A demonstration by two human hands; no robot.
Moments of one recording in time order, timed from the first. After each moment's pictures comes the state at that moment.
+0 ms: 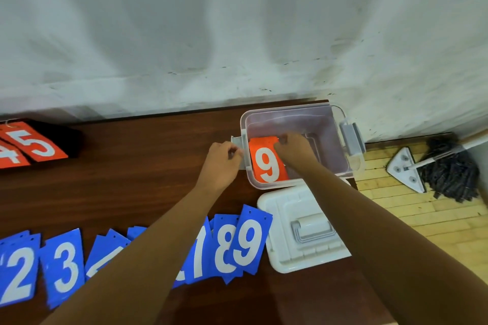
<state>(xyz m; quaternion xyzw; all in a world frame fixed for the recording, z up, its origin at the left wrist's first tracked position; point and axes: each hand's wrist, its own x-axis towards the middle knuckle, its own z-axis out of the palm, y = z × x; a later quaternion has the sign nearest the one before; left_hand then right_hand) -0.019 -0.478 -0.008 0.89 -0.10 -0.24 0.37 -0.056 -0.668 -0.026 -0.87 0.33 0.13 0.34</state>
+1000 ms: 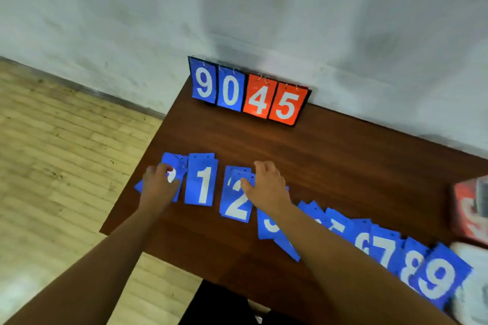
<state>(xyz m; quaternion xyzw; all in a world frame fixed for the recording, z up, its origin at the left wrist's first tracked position) -0.035 0.203 -0.039 0.92 0.26 -0.12 0.27 -0.016 -0.063 -0.005 -0.95 -0.01 0.23 0.22</state>
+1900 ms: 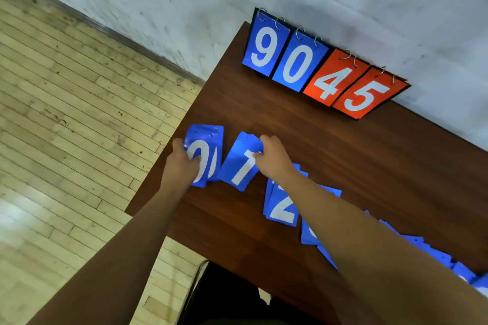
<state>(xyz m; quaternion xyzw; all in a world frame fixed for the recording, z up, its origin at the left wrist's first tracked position) -0.014 0.267 -0.075 0.85 0.32 -0.17 0.38 0.058 0.058 -0.089 -0.91 -0.03 0.31 0.26</state>
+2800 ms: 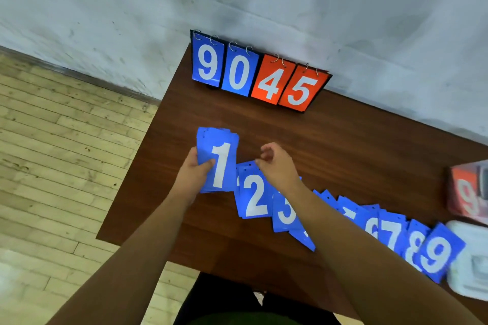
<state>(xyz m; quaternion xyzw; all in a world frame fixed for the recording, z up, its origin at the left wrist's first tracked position) -0.003 0.174 -0.048 0.67 0.27 -0.20 0.66 0.019 -0.033 -0.039 -0.87 0.15 0.22 0.41</state>
